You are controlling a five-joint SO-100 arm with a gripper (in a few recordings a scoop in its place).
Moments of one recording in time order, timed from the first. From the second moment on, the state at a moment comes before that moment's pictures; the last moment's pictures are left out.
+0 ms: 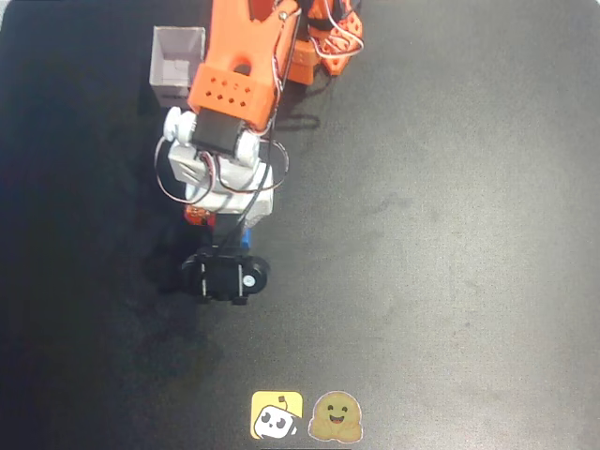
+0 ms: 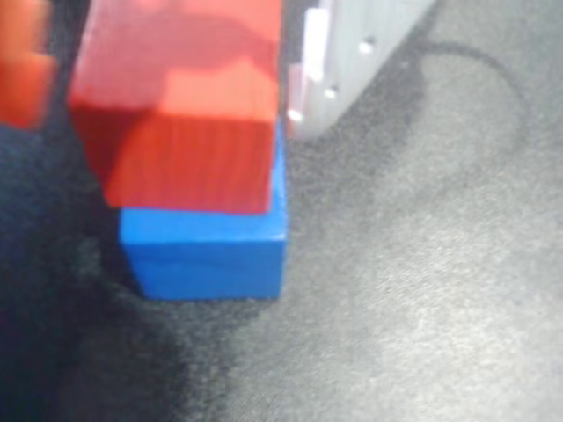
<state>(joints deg) 17.2 92.2 102.8 73.2 75.5</state>
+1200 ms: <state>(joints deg) 7.6 137.5 137.3 60.6 83.5</state>
